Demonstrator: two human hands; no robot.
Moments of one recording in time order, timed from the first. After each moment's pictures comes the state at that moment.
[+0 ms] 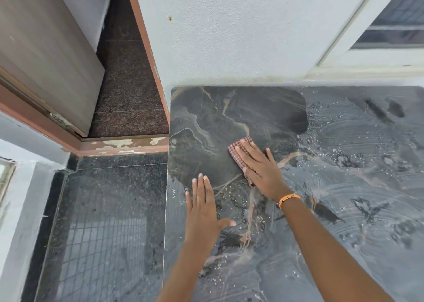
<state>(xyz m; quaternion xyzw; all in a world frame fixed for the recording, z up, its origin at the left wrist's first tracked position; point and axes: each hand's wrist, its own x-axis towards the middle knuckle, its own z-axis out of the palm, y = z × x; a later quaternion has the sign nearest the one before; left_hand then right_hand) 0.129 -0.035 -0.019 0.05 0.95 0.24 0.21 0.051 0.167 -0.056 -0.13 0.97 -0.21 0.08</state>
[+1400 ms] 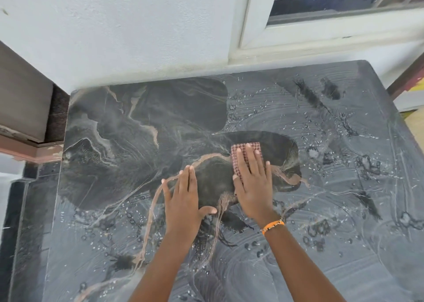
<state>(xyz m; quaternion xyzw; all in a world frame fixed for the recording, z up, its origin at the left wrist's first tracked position) 0.099 0.174 -0.022 0.09 0.98 0.06 0.18 0.099 0.344 -0.059 0.07 0.98 -0.20 0.03</state>
